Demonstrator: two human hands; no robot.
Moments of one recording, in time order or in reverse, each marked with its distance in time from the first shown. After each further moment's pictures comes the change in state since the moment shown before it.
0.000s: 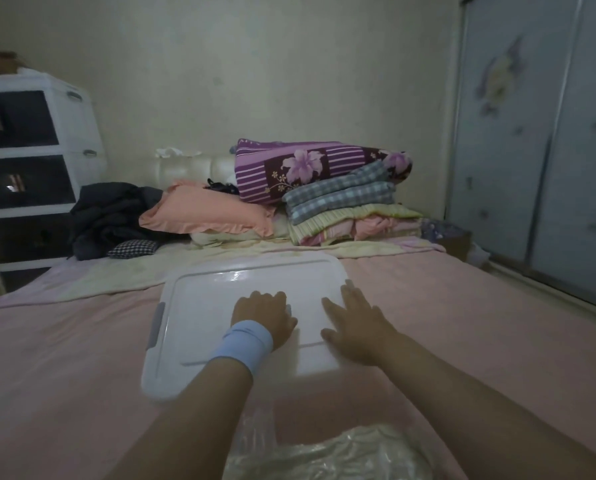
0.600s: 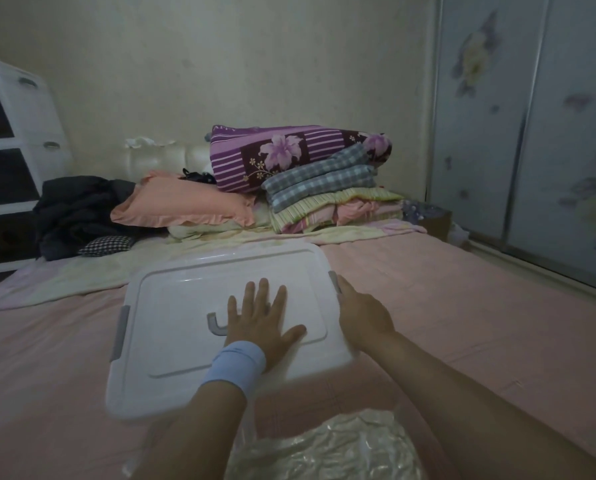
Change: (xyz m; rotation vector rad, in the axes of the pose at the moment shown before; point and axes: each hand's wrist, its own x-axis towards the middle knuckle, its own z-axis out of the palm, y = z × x) left_hand 0.003 0.026 0.063 -0.088 -0.063 0.066; right_hand 0.003 0.033 0.018 0.331 0.232 0.243
